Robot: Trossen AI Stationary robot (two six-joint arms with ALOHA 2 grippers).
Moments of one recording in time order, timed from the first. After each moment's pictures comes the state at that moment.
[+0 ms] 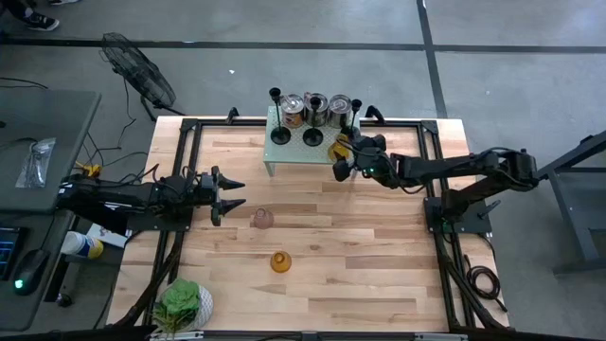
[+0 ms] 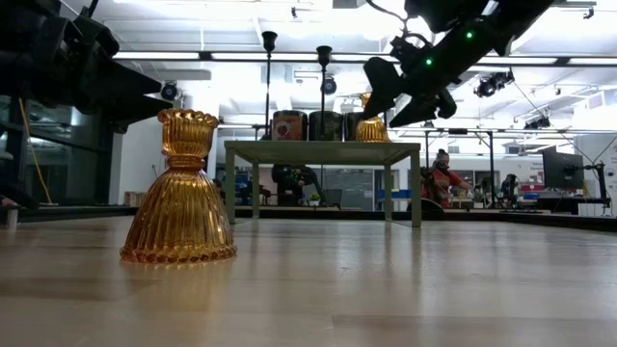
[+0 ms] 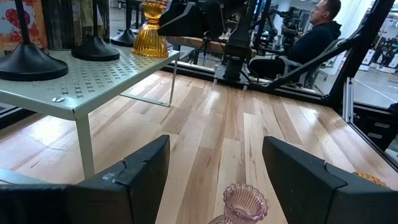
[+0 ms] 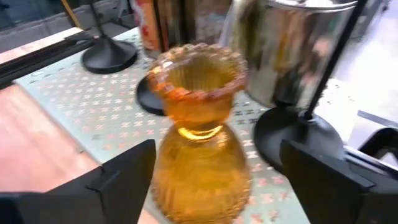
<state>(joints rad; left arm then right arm) -0.07 0.23 0.02 0.15 -0.21 -0.19 -0.17 1.35 0.76 0.07 0.64 0.41</state>
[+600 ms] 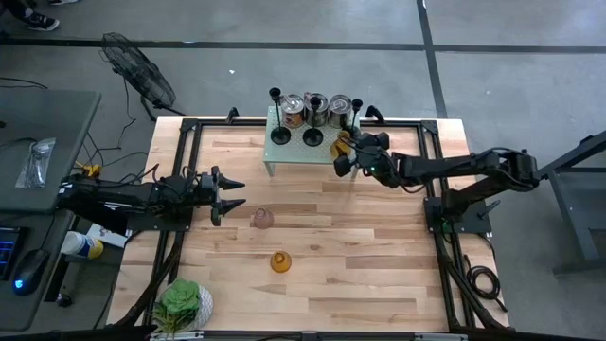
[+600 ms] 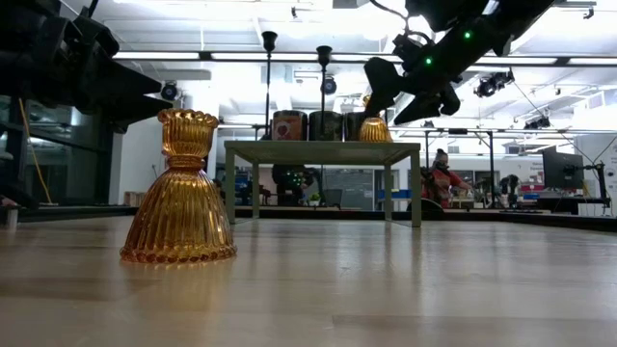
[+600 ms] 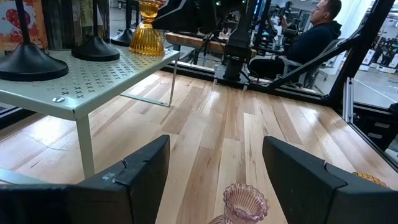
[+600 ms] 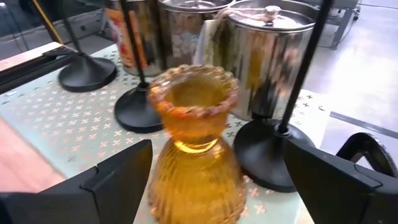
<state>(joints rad) -0.07 0.23 0.02 0.15 -0.21 -0.19 -0.18 1.34 0.76 0.09 0.72 0.42</state>
